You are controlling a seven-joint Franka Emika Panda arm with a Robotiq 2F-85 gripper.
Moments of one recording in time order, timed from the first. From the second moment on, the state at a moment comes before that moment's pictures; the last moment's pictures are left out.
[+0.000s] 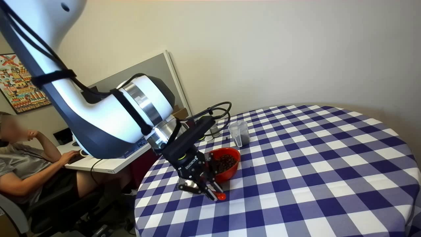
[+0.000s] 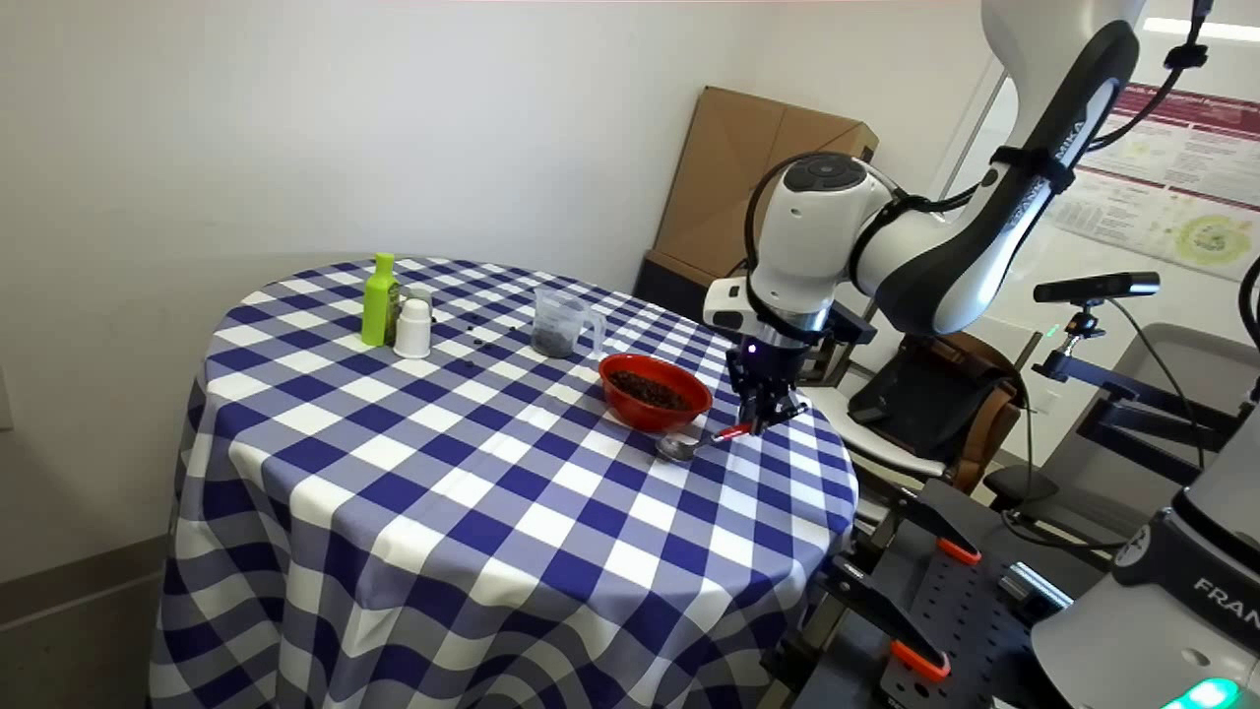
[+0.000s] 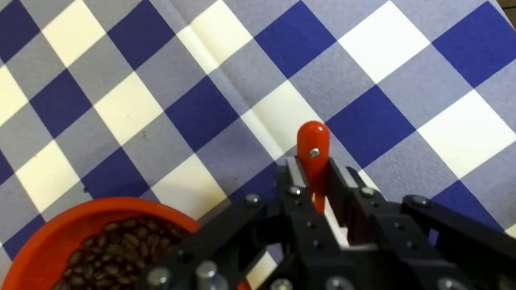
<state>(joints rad) -0.11 0.34 -0.13 -2.56 -1.34 2.78 -0.24</state>
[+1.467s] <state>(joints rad) -0.33 0.36 0.18 -2.47 -0.77 2.53 -0.32</state>
